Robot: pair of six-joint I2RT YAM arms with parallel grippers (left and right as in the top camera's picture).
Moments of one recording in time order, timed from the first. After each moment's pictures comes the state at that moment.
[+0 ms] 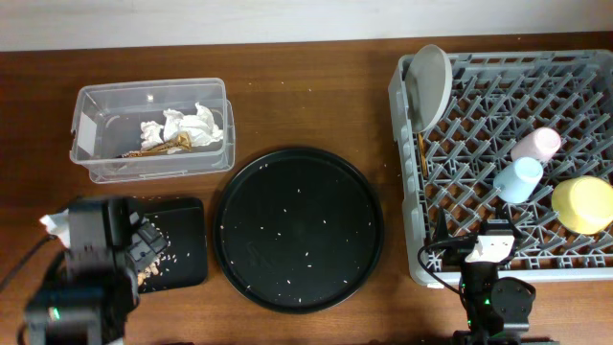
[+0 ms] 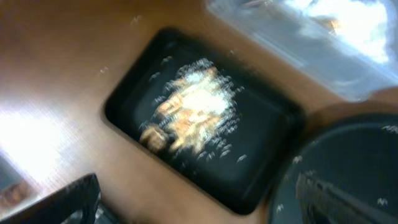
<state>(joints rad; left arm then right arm) 0.05 0.87 1.12 -1.29 -0.36 -0.55 -0.07 0.01 0.01 -0.07 -0.01 -0.06</state>
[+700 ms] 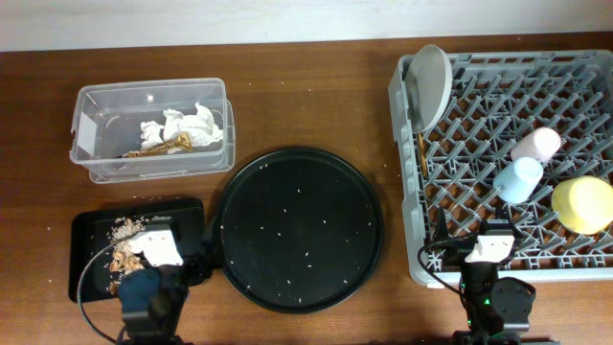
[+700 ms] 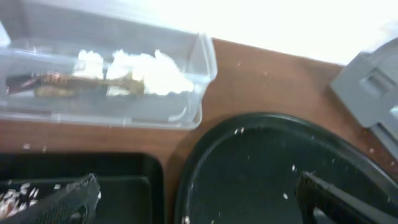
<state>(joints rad) 0.05 0.27 0.17 -0.20 0.16 -0.20 -0.07 0.01 0.01 -0.07 -0.01 -0.06</state>
